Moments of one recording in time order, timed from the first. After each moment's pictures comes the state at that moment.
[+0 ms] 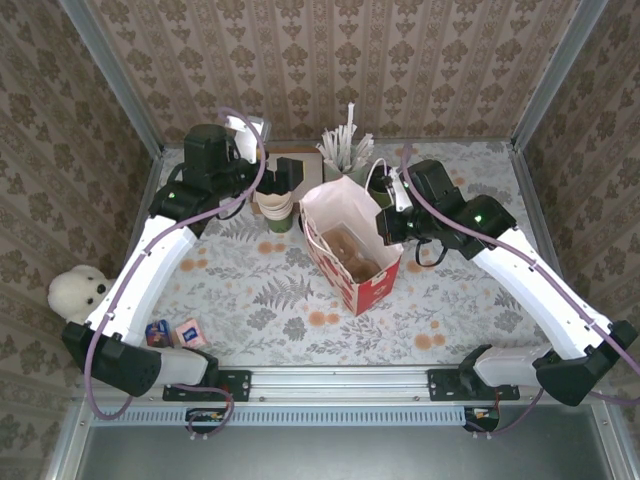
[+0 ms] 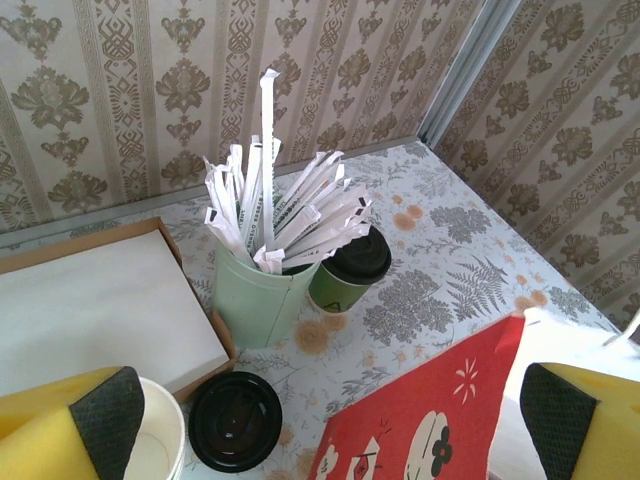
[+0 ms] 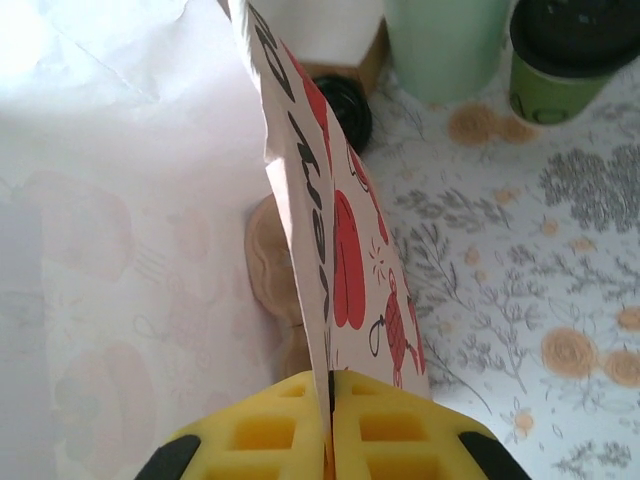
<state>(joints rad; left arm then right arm) -0.44 1.32 1.45 -0.52 0.35 -0.17 0.60 1.28 1.46 -1.03 -0.02 0.38</state>
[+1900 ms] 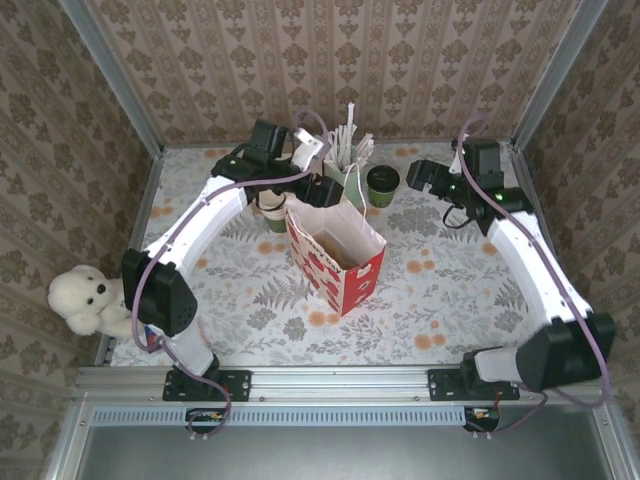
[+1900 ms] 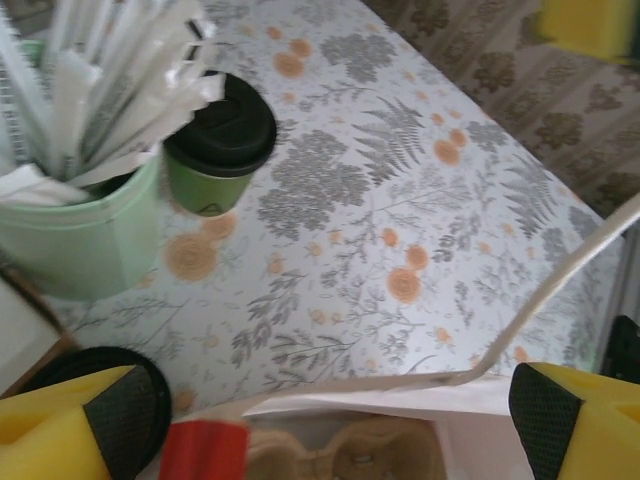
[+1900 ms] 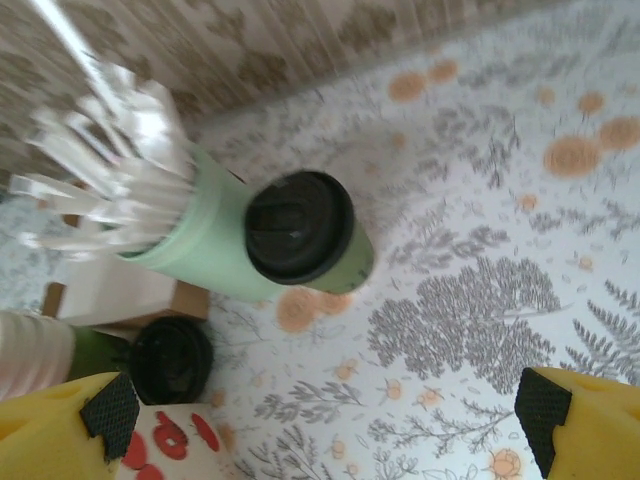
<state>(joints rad) -0.54 1.72 1.66 -0.69 0.62 0.02 0.10 1.38 1.29 -0.58 -0.11 0.43</state>
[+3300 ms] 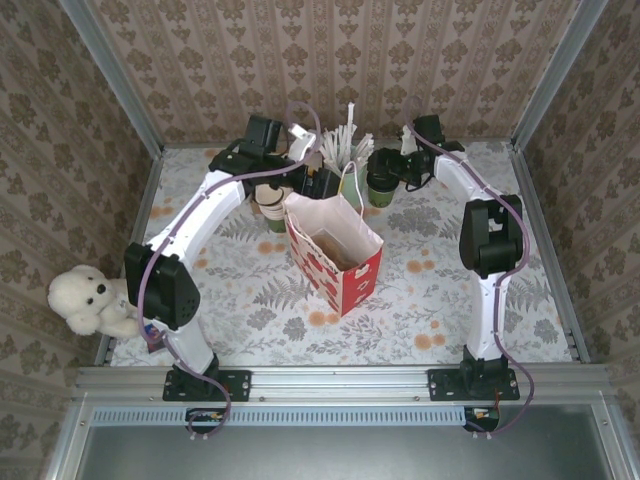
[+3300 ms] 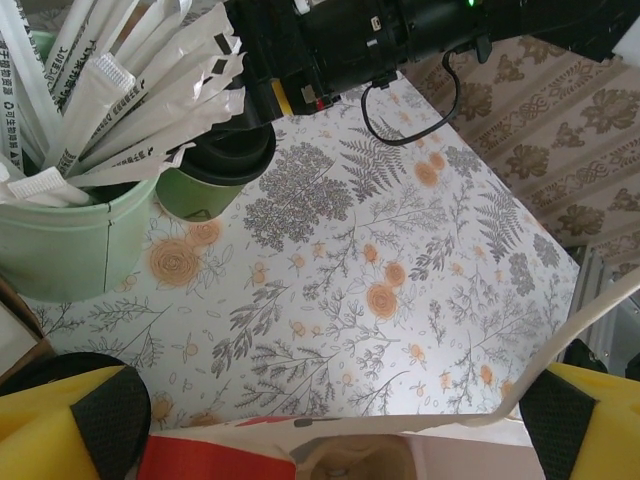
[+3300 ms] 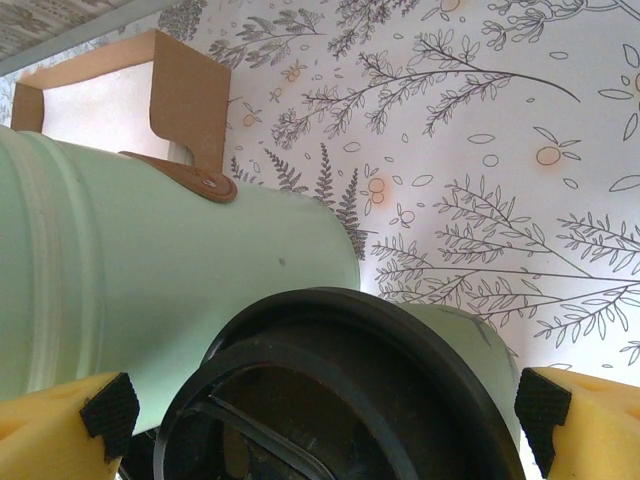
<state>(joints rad) -0.48 1.75 1.69 -0.68 0.69 -0.06 0.11 2.20 1.89 -0.62 -0.45 0.33</state>
